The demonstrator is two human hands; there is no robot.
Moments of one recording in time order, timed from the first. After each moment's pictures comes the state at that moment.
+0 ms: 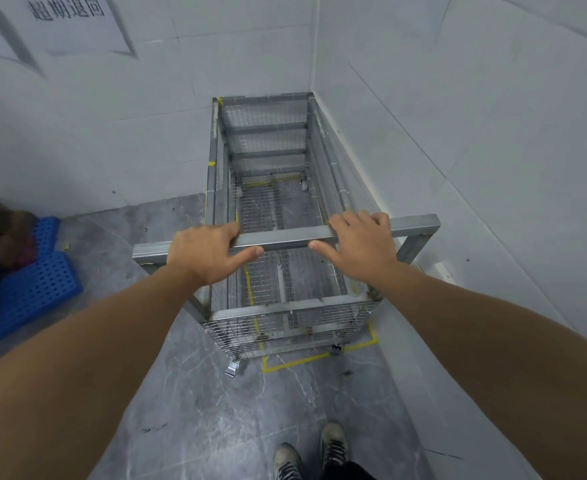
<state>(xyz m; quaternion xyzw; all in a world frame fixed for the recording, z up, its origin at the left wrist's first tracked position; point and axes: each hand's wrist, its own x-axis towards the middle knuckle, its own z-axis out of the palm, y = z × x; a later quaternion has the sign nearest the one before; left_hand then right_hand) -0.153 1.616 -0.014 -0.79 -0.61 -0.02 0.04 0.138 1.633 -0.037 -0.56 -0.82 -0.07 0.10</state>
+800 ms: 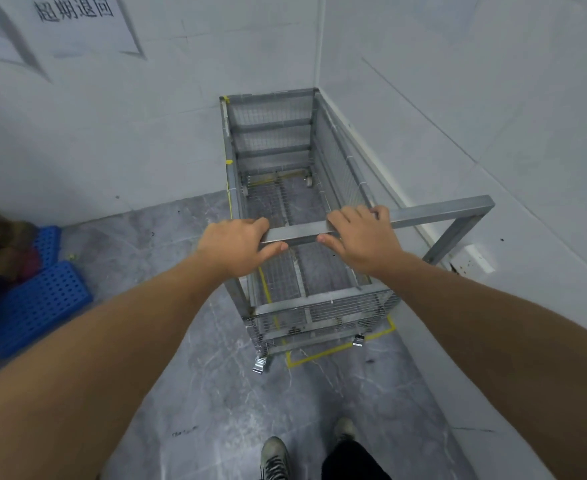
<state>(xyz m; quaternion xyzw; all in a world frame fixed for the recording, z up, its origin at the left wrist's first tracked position) -0.229 1.618 -0.012 -0.84 -0.54 0.01 0.01 0.031 1.614 -0.036 -0.56 -0.82 -0.06 0.09</state>
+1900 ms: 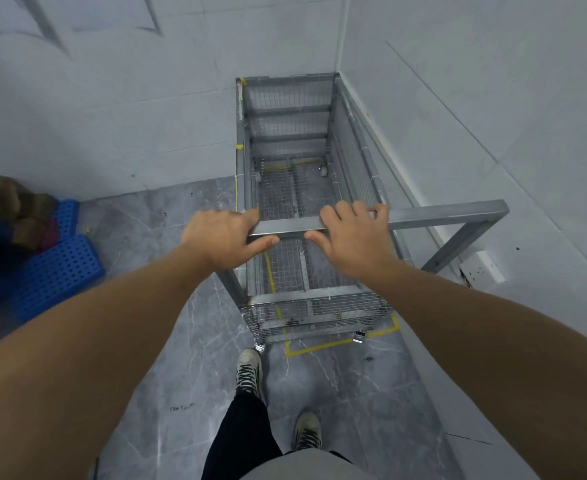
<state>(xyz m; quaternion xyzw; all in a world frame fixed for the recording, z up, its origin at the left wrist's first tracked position) -0.225 1.614 -0.006 -0.82 -0.56 0.01 0.05 0.026 1.616 -0.043 -0.55 -0.81 -0.14 0.13</state>
